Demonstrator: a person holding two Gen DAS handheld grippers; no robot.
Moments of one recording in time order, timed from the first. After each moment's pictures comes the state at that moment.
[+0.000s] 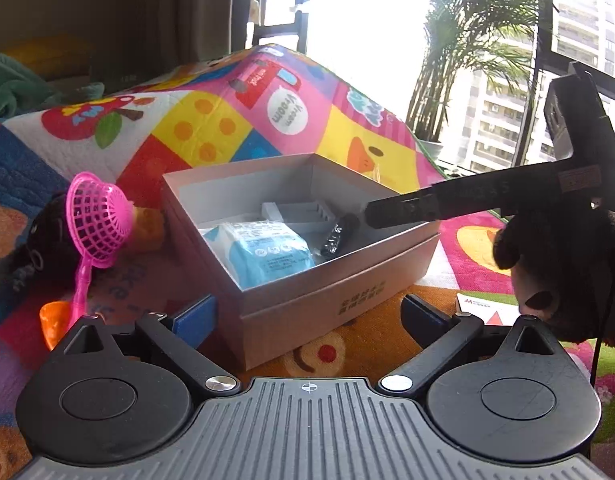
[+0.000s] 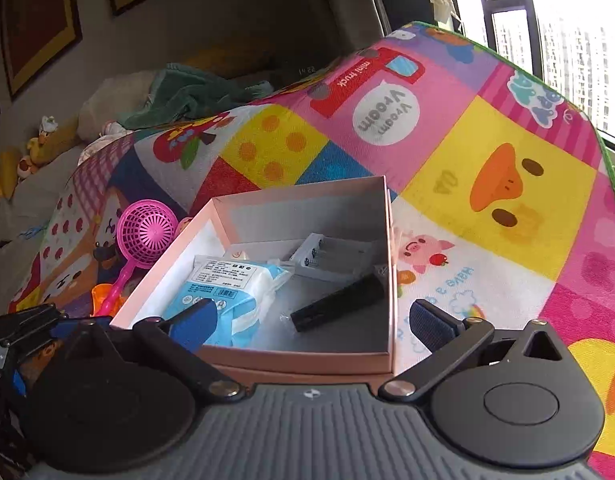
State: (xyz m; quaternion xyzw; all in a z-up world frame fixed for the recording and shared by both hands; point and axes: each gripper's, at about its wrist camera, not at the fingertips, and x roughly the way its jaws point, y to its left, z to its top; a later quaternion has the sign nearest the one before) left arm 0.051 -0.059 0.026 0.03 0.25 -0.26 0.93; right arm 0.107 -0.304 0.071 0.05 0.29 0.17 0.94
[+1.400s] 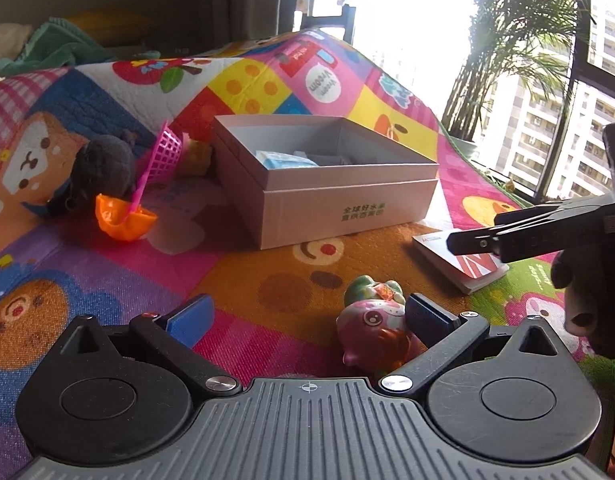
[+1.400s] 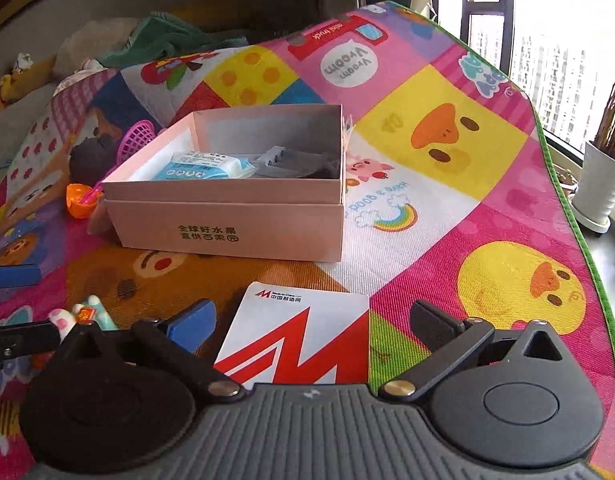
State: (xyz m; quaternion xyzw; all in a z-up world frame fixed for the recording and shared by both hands) left arm -0.015 -0.041 0.001 -0.01 0.29 -0.20 0.94; right arm 0.041 -0.301 0.032 -0.02 0.34 0.09 0.93
